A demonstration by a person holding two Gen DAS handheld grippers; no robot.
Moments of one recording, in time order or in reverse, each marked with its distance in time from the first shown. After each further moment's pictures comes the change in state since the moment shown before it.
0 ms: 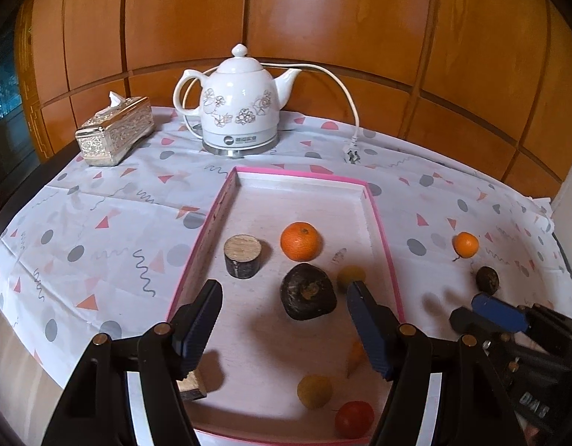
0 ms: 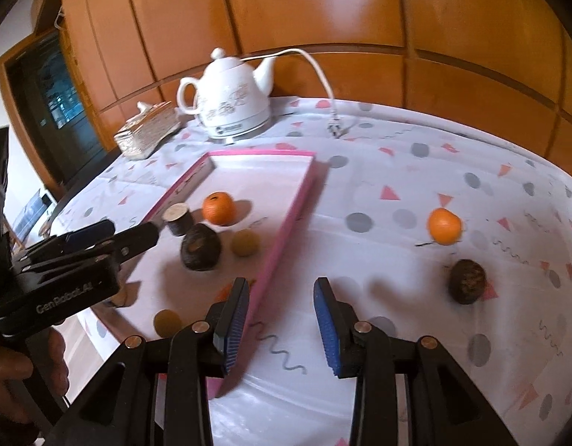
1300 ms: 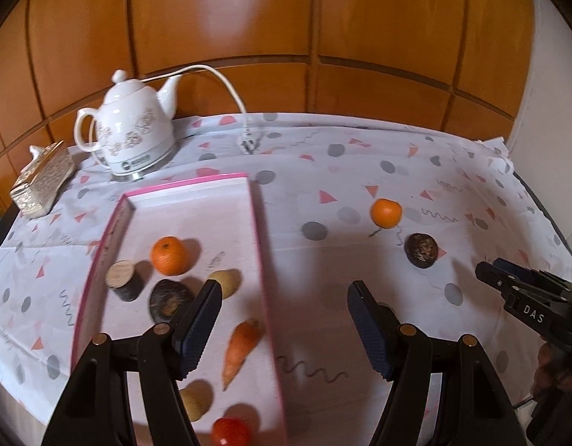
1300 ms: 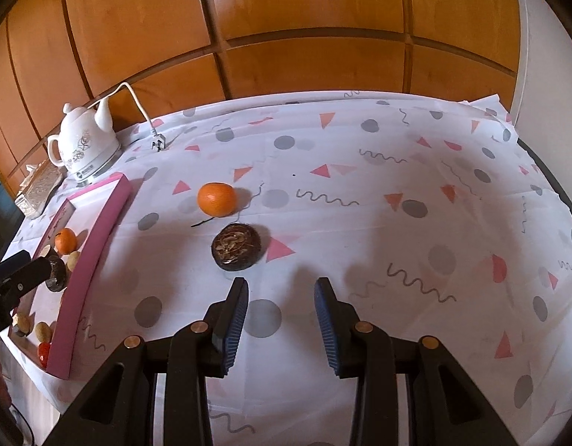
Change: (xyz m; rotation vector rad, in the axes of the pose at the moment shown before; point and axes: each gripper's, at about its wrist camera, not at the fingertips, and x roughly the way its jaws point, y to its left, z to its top) left arm 0.012 -0.112 0.000 0.234 0.041 -0.137; right arm -0.045 -0.155 -0.041 0.278 -0.026 -0.295
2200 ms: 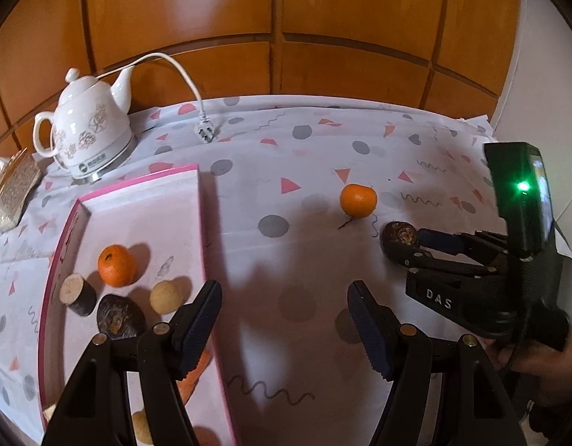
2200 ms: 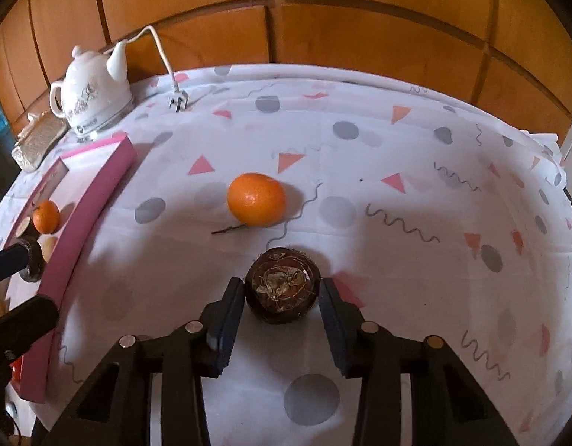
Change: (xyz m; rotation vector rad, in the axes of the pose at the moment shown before) left arm 0.033 -0.027 0.009 0.058 0.062 -0.073; right arm 0.074 0.045 0.027 -0.166 0.096 0.025
